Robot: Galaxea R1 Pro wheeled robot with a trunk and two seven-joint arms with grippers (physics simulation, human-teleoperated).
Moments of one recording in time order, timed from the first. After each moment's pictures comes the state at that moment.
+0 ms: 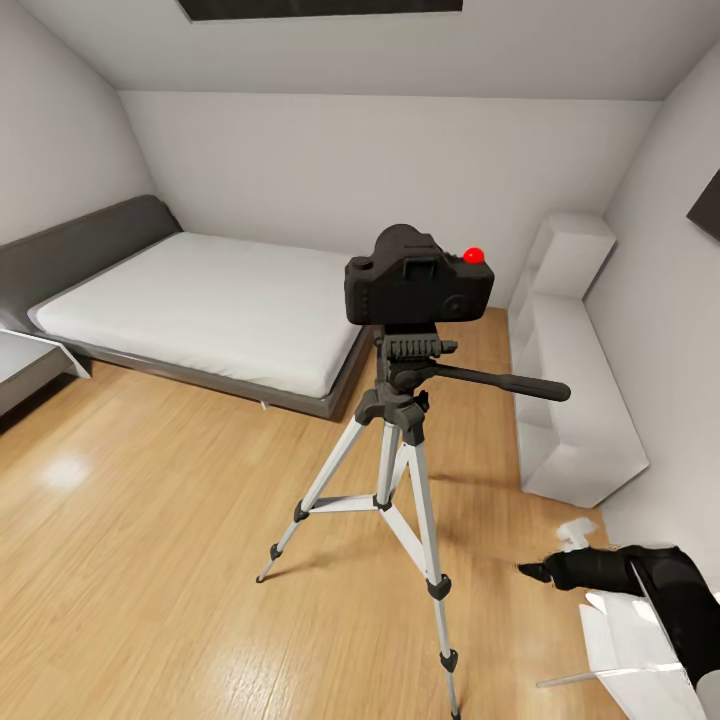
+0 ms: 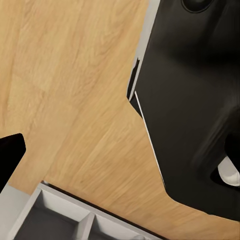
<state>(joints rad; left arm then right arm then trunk) -0.23 0.05 -0.81 -0.01 1.06 0.07 0.13 -0.51 -0.34 -0.23 -0.91 0.32 0.58 0.94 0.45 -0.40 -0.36</state>
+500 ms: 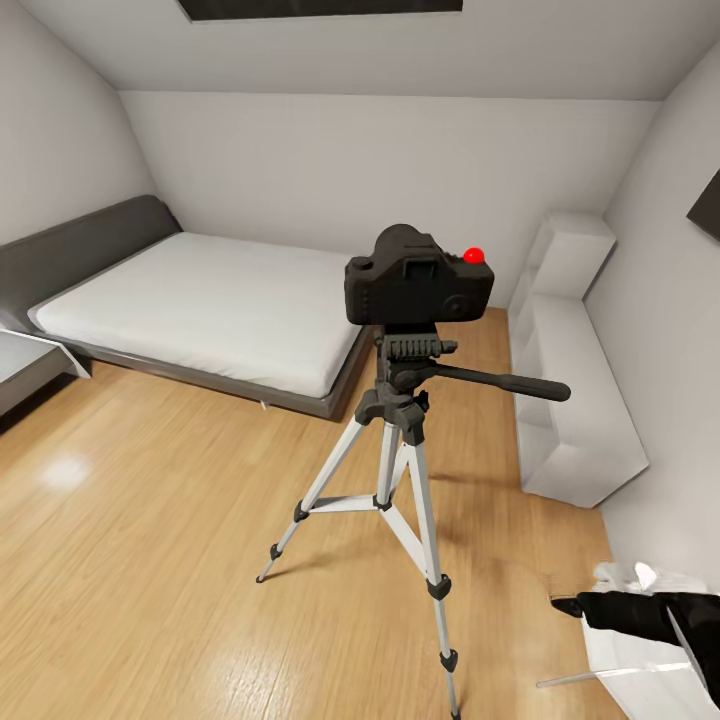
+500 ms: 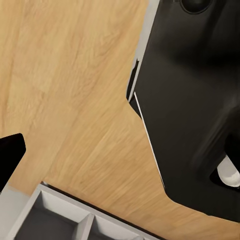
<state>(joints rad) -0.23 0.04 -0.81 -0.01 1.06 0.06 0.13 -0.51 -0.37 -0.38 -0.64 0.32 0.50 0.83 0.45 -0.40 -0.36</state>
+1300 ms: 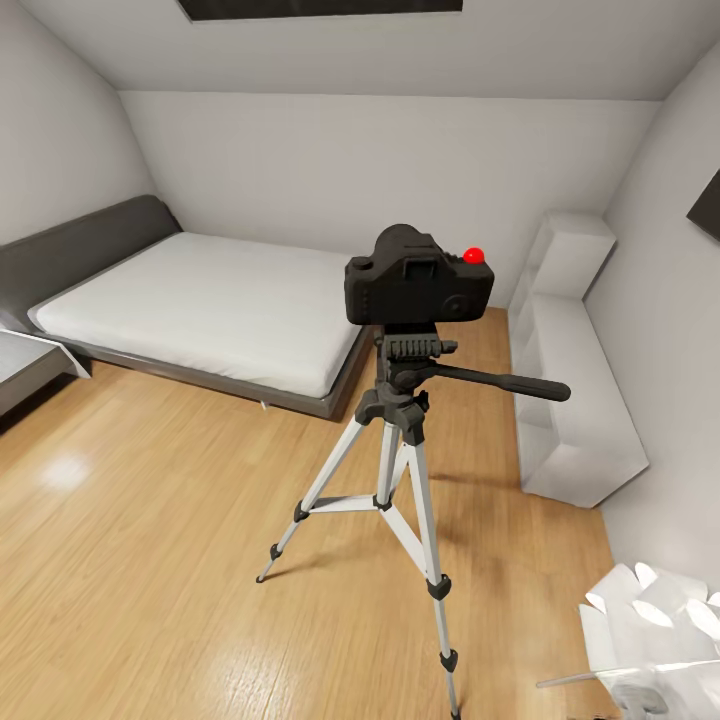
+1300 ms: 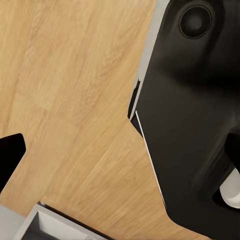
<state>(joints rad) -0.21 0.04 -0.81 -0.01 1.06 -0.06 0.13 -0.50 -0.39 -0.43 0.01 0.31 0.04 0.52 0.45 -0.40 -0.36</state>
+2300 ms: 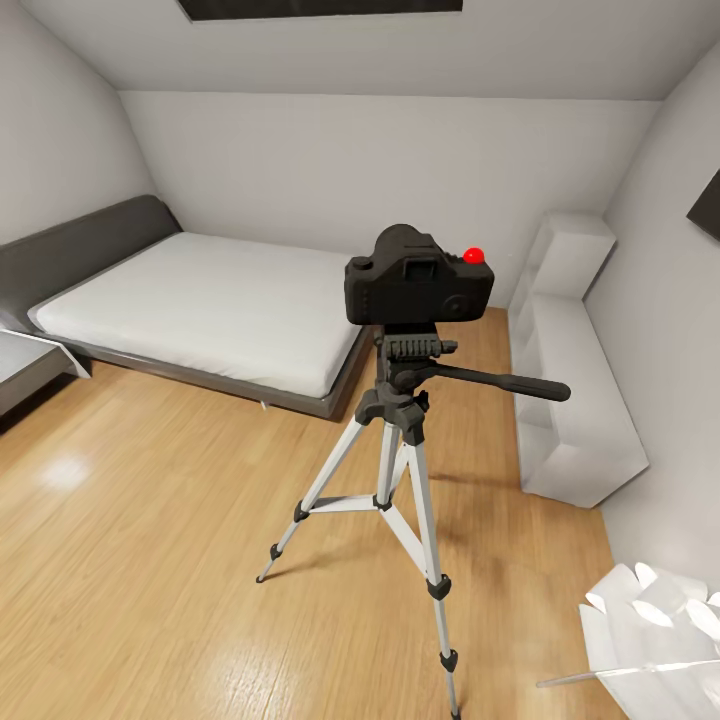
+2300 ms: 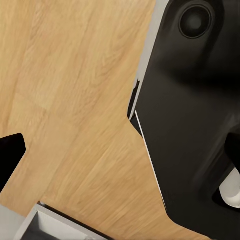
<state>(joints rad) -0.21 0.04 -0.81 -0.01 1.06 -0.06 0.13 -0.20 -0.26 -0.43 0.03 0.31 -0.12 0.26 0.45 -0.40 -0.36</state>
